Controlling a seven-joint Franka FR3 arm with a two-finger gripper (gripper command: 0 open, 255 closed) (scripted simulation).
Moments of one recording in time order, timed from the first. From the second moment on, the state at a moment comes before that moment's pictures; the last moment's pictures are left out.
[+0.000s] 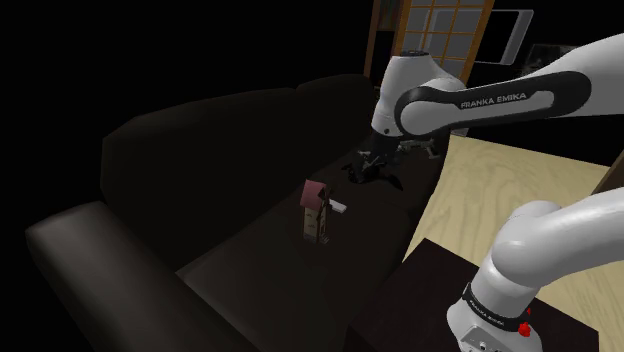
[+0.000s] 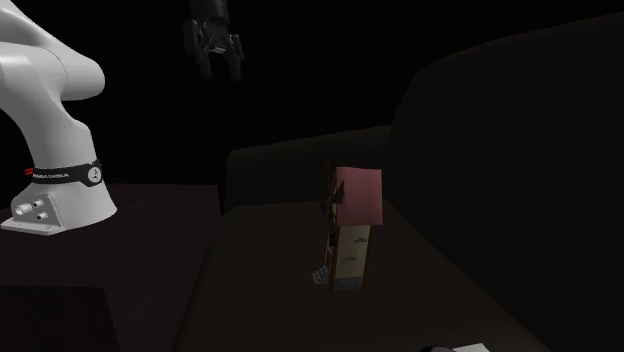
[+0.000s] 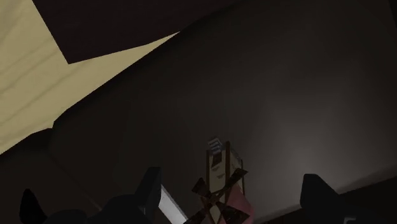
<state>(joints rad) -0.07 -0.69 0.20 -2.60 0.02 2.05 0.47</state>
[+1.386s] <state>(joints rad) -0.40 0.21 0.53 -2.33 -0.84 2.56 1.78</state>
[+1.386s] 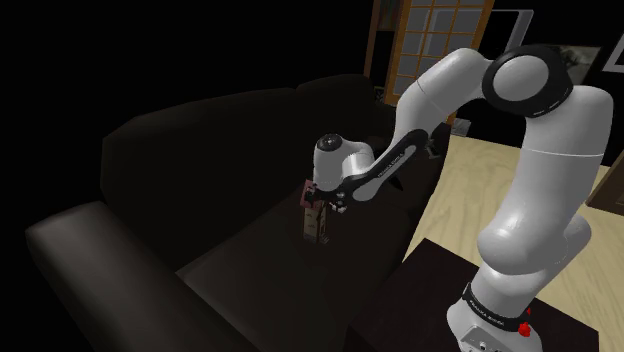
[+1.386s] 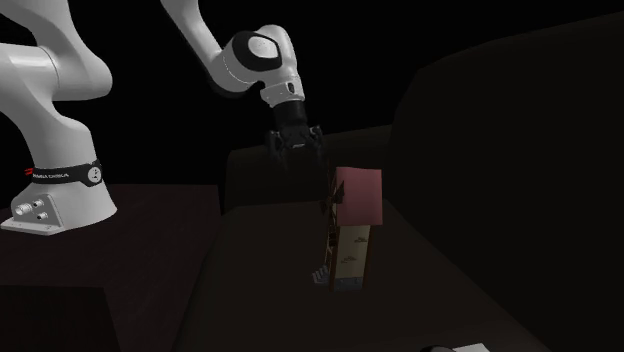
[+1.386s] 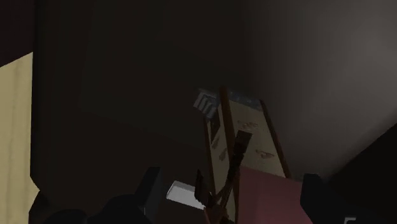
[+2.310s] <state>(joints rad) -0.27 0.53 0.37 -2.10 -1.14 2.54 2.15</state>
